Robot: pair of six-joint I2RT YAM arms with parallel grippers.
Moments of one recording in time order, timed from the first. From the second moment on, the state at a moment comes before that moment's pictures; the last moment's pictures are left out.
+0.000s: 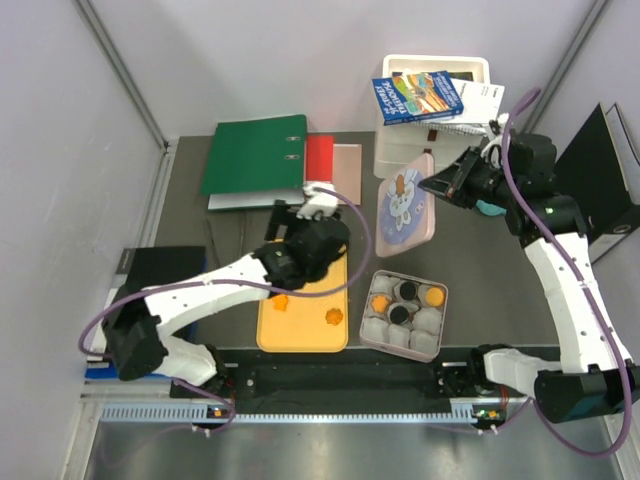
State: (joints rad) left arm -1.05 1.42 1.10 -0.28 -1.13 -0.18; right arm 0.14 1.15 1.37 -0.66 -0.50 0.73
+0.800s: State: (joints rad) left arm -0.49 1.22 0.76 0.27 0.28 -1.07; right arm 0.14 1.03 1.15 -0.44 -0.64 0.83
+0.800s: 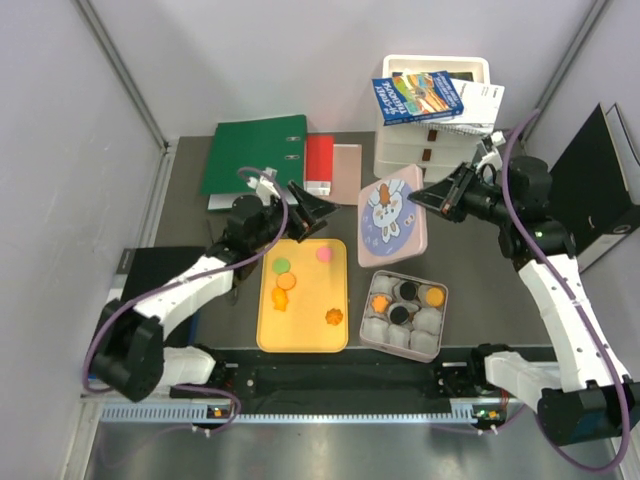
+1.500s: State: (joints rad) left arm -0.47 1.63 0.71 1.20 0.66 -1.61; right arm 0.14 1.04 1.02 -0.07 -0.80 1.04
